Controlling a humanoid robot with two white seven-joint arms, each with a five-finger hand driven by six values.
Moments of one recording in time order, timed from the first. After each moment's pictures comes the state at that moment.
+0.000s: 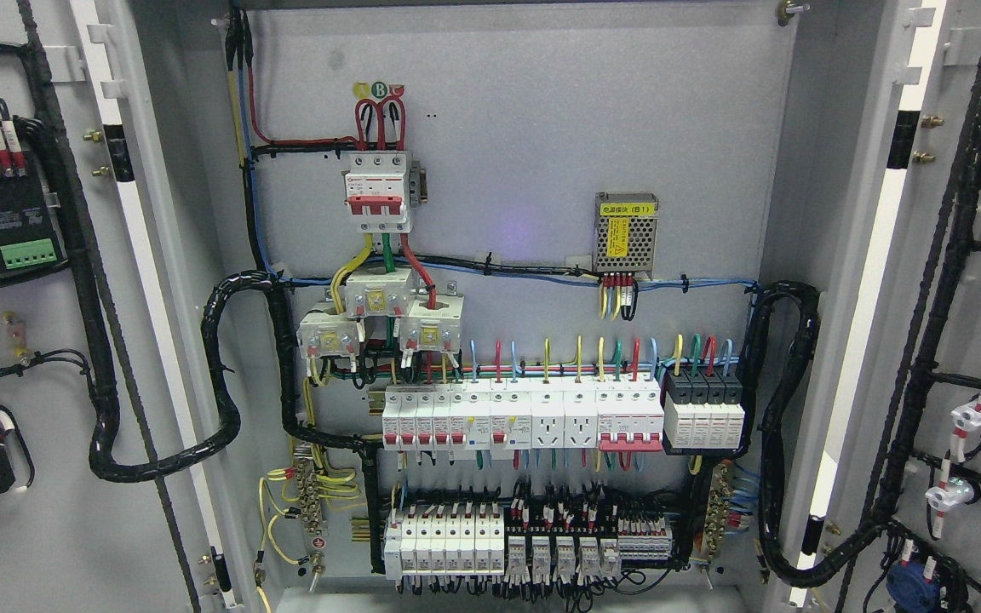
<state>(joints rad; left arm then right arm) 0.00 0.46 0.42 -1.37 0.57 -0.44 -0.20 0.35 -0.68 -0.37 -1.64 -1.19 -0.47 0.80</state>
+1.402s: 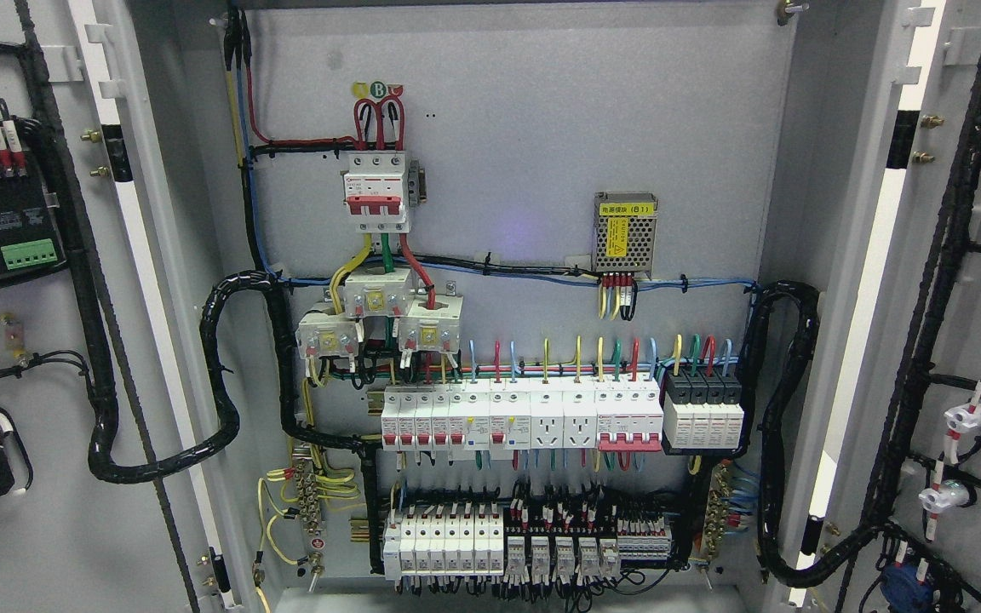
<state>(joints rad) 0.12 0.48 0.29 -1.54 0.61 -0.56 -0.20 0.35 -0.68 -0.30 -1.76 -1.17 -0.48 0.78</state>
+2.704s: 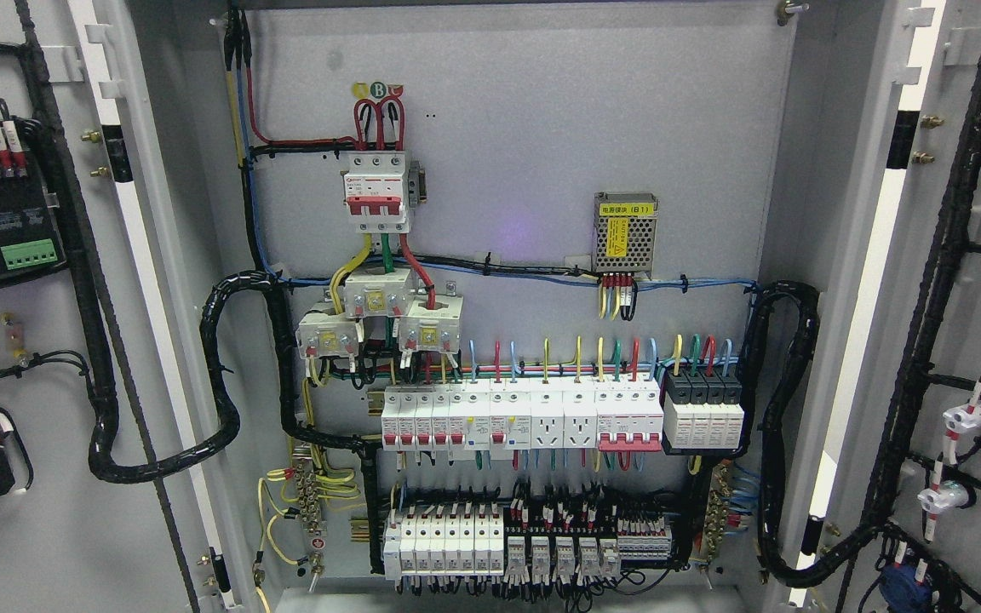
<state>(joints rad) 0.37 0.41 0.03 -1.63 0.39 -0.58 -0.20 0.35 -0.51 0.00 -1.80 -0.77 -0.48 0.38</state>
